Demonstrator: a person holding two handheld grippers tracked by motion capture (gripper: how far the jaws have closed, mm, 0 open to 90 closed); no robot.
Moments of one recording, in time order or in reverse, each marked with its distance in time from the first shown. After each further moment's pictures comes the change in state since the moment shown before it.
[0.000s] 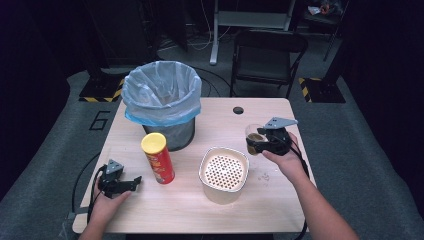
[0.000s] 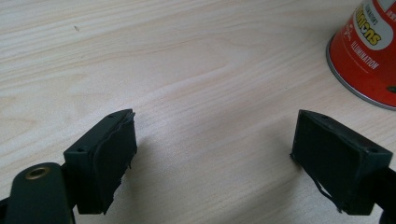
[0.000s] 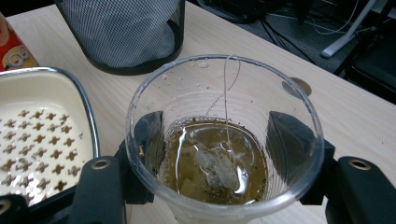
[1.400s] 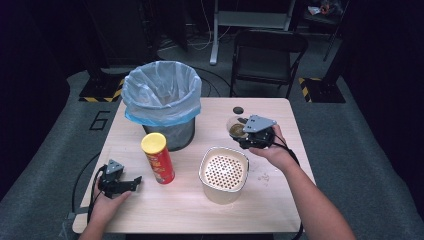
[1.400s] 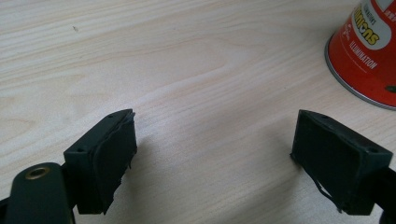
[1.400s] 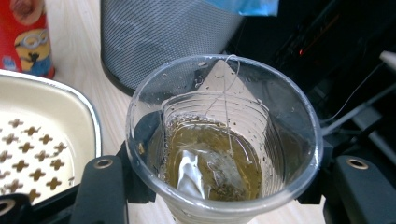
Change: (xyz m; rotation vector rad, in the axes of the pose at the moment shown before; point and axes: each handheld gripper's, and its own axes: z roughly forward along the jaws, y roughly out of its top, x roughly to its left) left arm -0.001 0.000 0.000 -0.001 -0.004 -0.003; right arm 0.026 0.032 0.027 -0.137 0.023 -0.445
